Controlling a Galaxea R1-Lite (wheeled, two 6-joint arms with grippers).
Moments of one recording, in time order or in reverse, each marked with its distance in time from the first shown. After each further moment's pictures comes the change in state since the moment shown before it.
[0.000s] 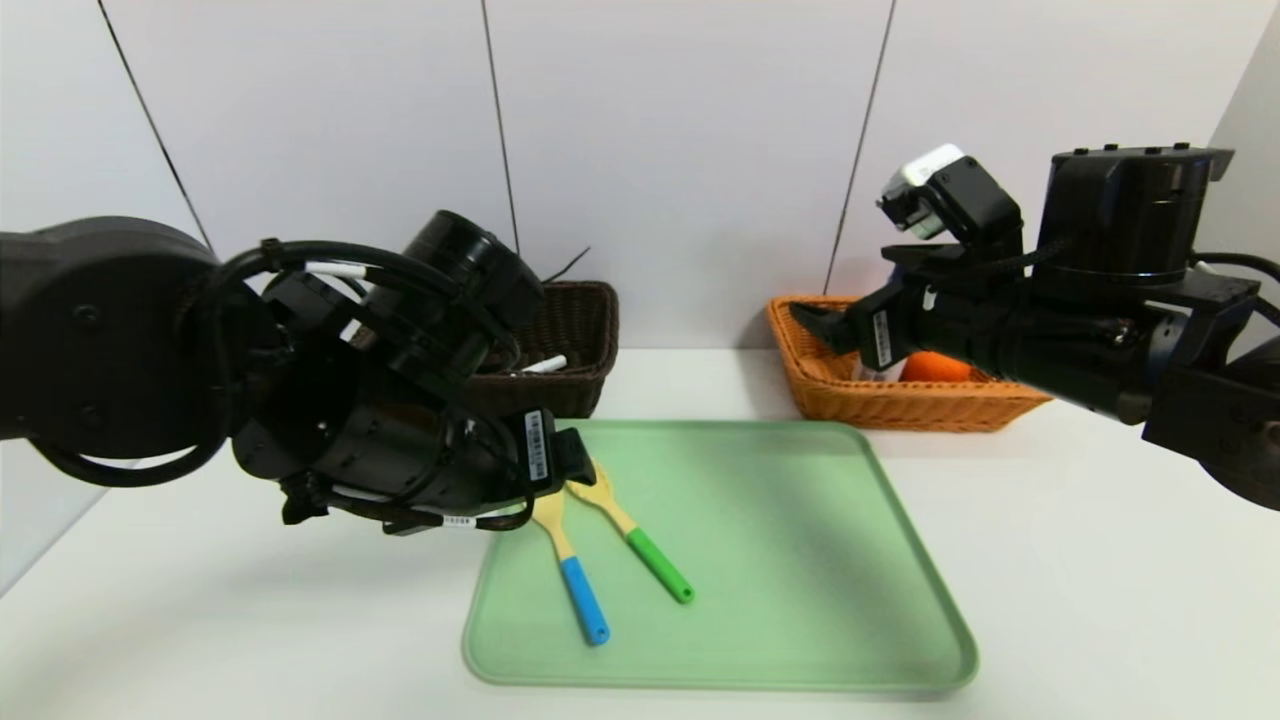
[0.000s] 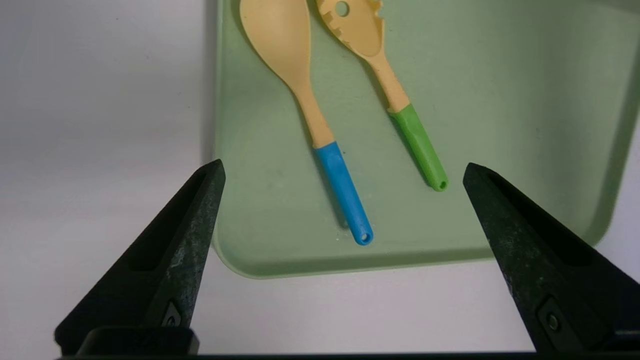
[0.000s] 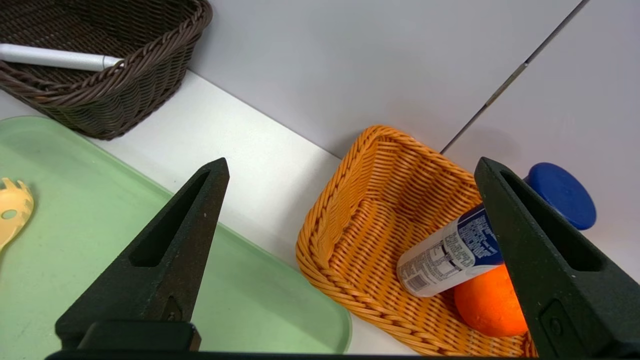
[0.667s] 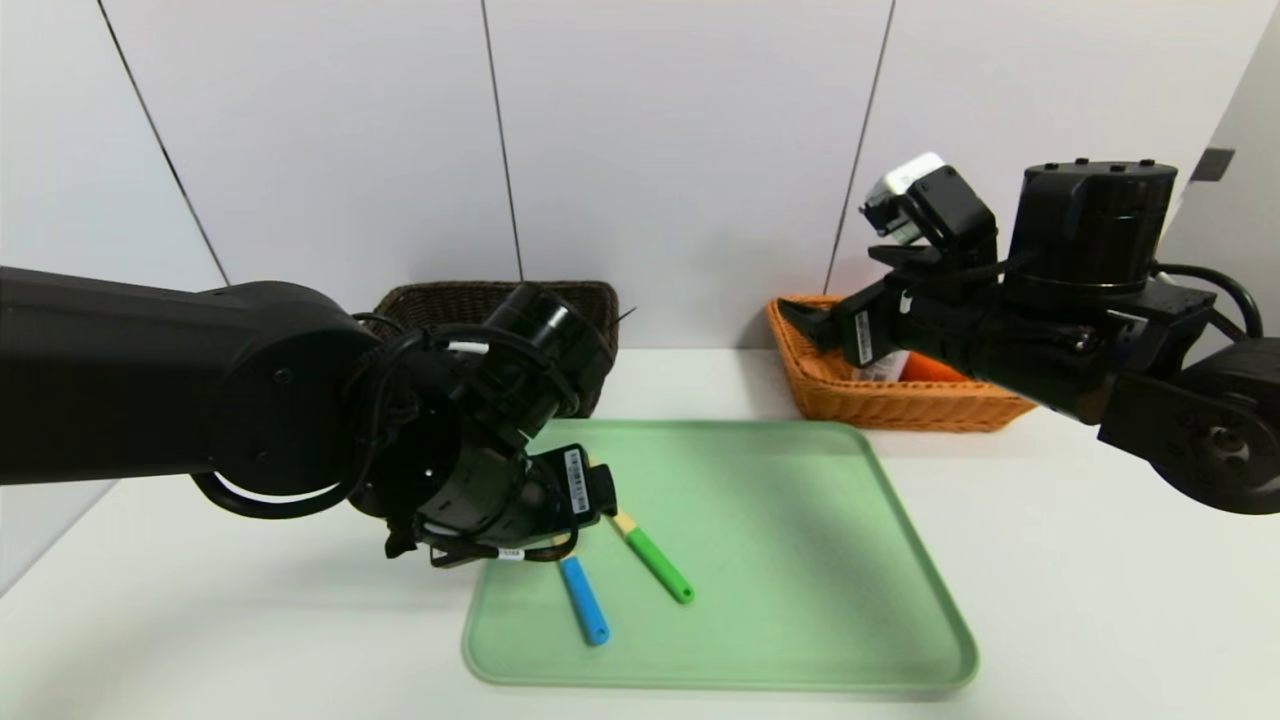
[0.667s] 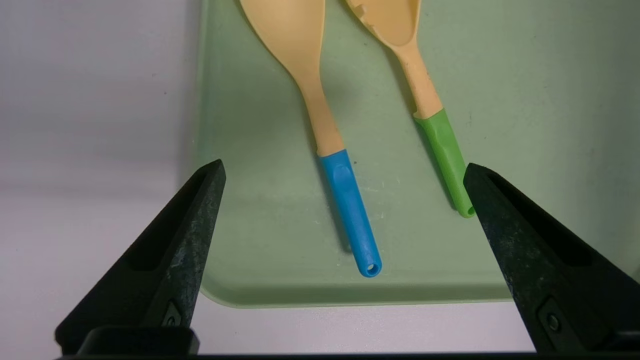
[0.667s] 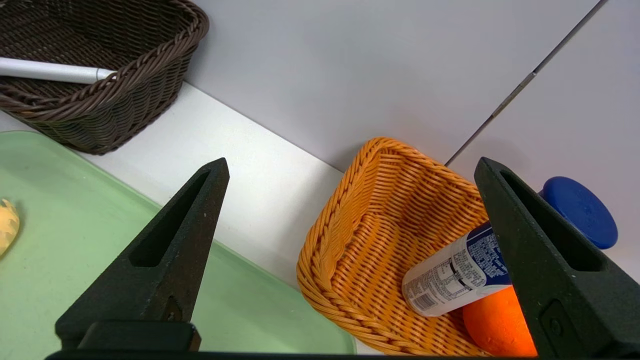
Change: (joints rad) left arm -0.044 0.101 0.020 -0.037 0.049 -0.090; right arm 0.000 0.051 0.001 -0.083 0.000 0.001
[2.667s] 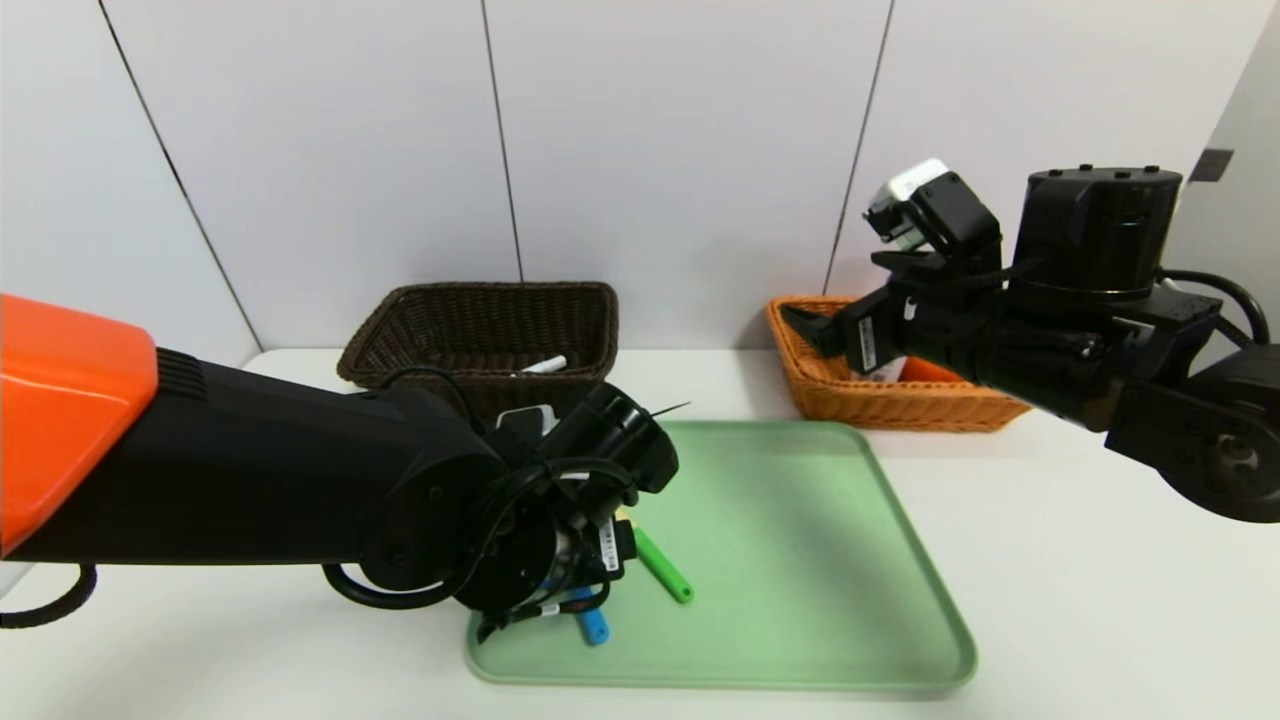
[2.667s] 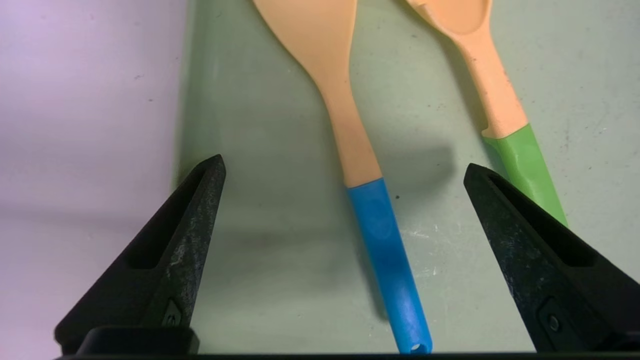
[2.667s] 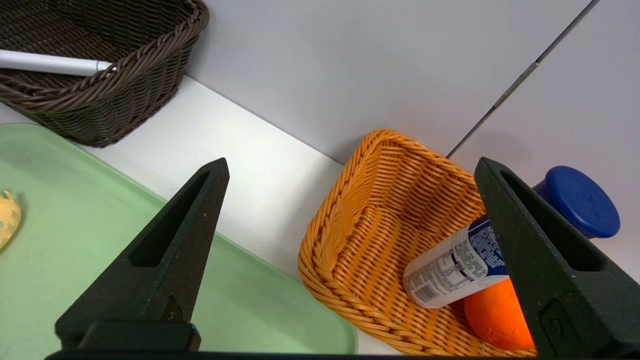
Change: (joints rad) left arm -0.078 0.124 0.109 -0.143 0.171 -0.027; right arm 0.000 -0.012 0.021 -0.001 -0.001 0.002
